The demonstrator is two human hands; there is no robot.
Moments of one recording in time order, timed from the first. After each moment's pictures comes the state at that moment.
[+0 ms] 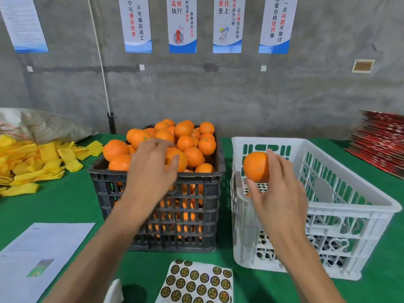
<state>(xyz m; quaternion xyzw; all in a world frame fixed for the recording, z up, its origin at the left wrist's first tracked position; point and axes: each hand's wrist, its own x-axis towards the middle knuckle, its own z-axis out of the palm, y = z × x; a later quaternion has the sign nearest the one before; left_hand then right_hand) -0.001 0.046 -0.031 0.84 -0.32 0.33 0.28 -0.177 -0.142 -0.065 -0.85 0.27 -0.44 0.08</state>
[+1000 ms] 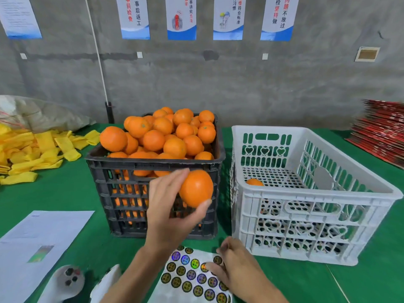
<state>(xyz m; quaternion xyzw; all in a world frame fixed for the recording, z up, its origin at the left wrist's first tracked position) -0.055 0.037 -0.143 0.64 -0.44 0.40 0.48 -0.180 -0.115 -0.224 -0.98 0.11 0.01 0.14</state>
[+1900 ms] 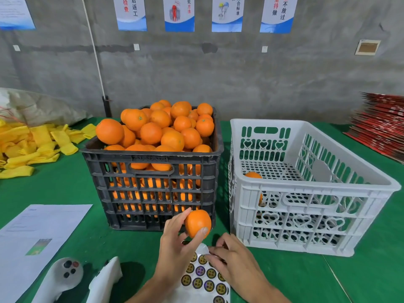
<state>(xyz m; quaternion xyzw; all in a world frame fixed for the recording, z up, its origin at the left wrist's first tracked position) -0.074 0.034 -0.259 0.71 -0.27 0.01 0.65 -0.185 -0.119 -0.263 -0.96 0.01 -0.19 0.18</state>
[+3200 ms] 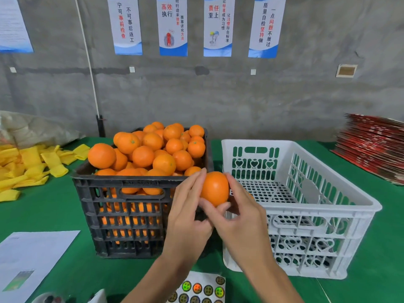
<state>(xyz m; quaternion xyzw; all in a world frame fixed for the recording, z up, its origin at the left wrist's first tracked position) -0.088 -0.012 -0.115 0.63 -0.45 0.31 0.56 -0.179 -0.099 -0.090 -0.81 0.12 -0.45 0.36</state>
